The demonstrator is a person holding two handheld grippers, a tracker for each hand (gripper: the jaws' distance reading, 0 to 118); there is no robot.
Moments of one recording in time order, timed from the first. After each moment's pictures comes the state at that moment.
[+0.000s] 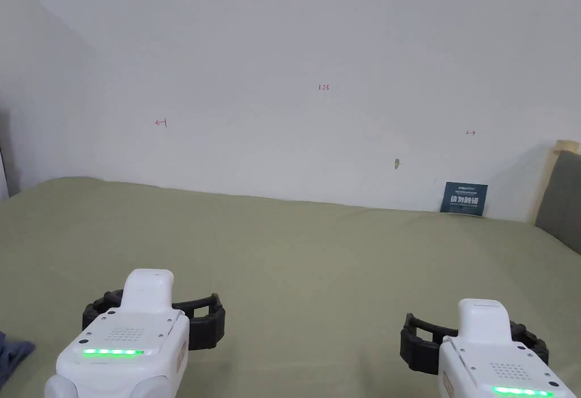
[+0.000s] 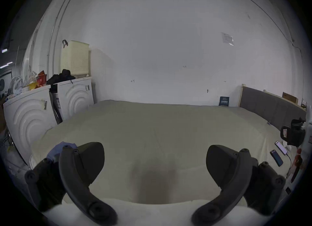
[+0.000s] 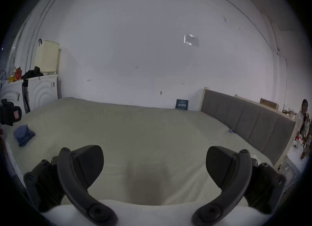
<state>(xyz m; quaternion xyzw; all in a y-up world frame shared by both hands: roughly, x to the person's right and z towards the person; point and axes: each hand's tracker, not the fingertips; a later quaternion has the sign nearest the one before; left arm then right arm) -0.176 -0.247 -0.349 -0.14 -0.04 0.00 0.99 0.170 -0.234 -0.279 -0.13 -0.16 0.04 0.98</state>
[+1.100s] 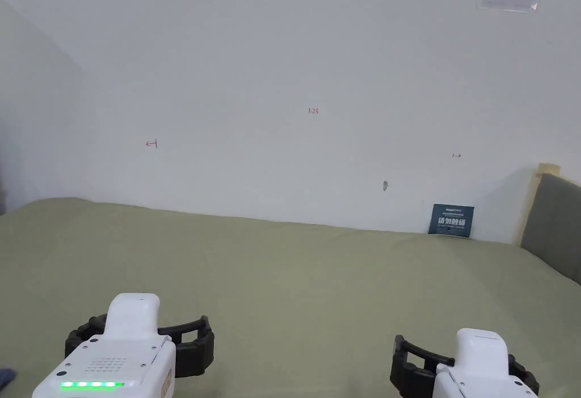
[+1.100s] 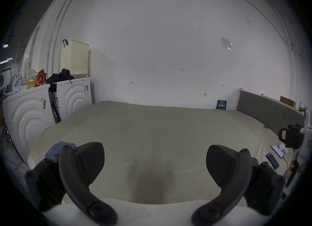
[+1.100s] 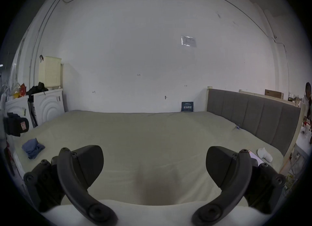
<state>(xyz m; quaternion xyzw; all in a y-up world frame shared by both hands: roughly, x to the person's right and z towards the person) -0.181 -0.234 -0.332 -0.13 -0.05 0.01 0.99 0.175 -0.240 -0.267 -0.08 -0.13 -0.01 0.99</state>
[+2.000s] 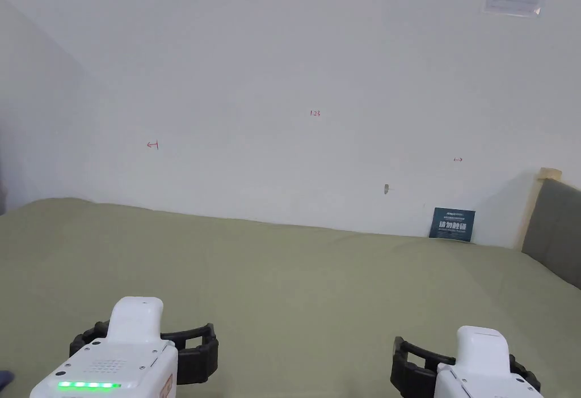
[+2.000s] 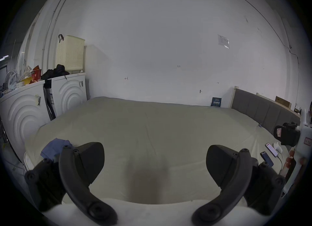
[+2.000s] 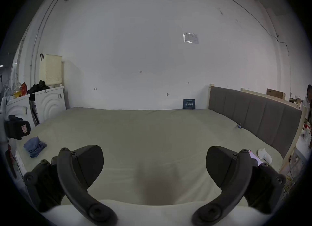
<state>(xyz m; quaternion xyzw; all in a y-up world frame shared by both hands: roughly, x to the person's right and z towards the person) -0.182 -0.233 -0.334 -0.15 -0.07 0.02 0.98 0.171 -0.230 -0.269 -0.10 -0.12 -0.01 0.99</state>
